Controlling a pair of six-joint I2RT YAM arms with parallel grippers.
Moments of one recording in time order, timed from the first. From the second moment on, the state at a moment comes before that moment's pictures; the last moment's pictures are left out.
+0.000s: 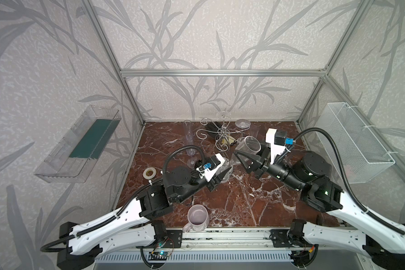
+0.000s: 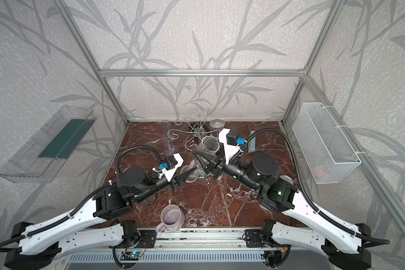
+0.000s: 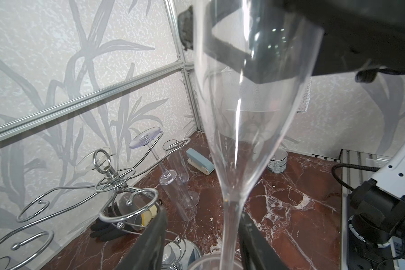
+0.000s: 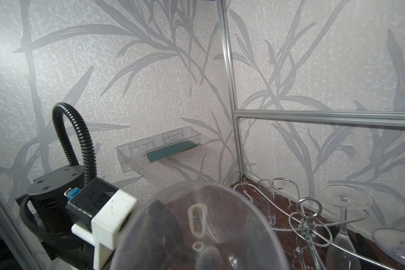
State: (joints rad) left arm -1.11 0.86 0.97 -0.16 -0.21 0.19; right arm 1.03 0.89 1.13 -0.04 0.04 0.20
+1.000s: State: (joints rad) left arm -1.11 0.76 0.88 -0.07 -0.37 0.18; right arm 0.59 0.79 0.43 0.07 0.29 -0.01
